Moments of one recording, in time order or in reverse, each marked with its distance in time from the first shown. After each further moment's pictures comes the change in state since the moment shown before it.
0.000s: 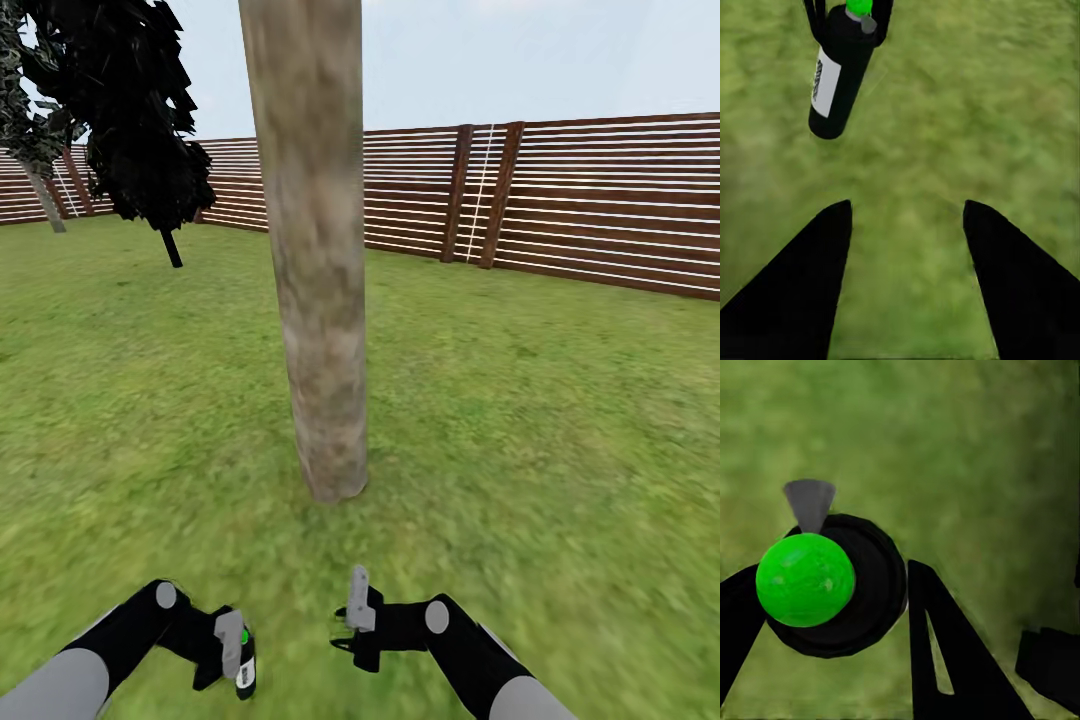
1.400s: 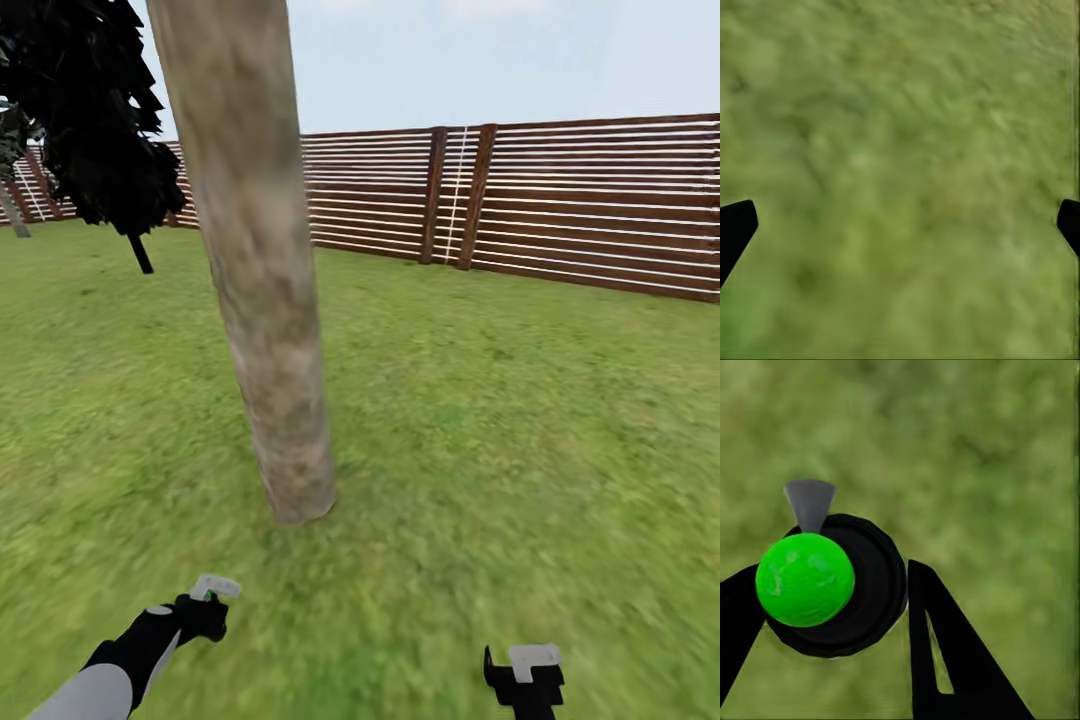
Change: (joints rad) left arm 0.000 -0.124 0.656 0.159 0.065 0.257 0.774; right arm 0.092 -0.163 -0.347 0.495 -0.362 -0.215 -1.125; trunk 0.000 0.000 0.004
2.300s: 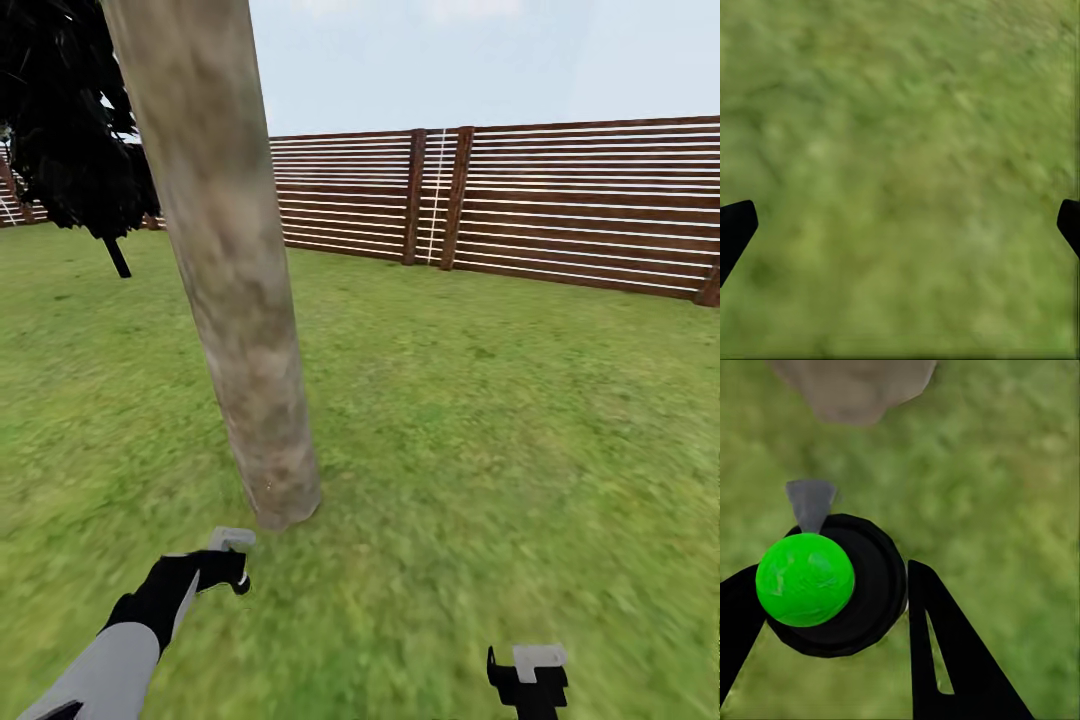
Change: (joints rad) left arm -0.058 -0.075 0.034 -0.208 0.057 0.215 -0.081; right arm 0.000 -0.005 0.000 0.000 -0.025 0.000 -0.001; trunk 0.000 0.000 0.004
